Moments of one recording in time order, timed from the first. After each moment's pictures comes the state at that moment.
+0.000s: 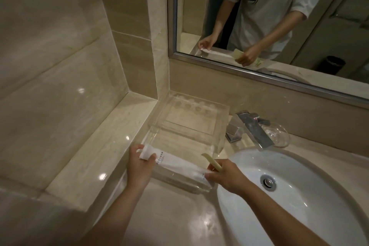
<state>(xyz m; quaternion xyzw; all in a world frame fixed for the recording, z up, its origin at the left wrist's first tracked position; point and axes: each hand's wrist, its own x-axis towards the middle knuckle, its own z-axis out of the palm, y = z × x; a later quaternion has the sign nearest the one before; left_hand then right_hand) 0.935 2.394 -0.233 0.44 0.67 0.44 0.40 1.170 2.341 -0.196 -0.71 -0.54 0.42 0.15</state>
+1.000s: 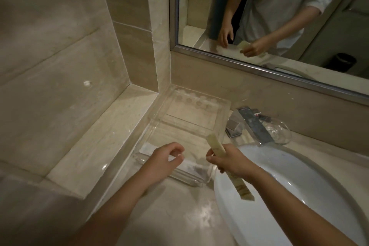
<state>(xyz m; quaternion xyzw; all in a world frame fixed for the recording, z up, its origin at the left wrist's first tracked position) 0.968 2.379 -0.198 0.71 0.50 0.21 0.45 1.186 2.352 -0.166 -0.65 -0.55 0.49 0.20</state>
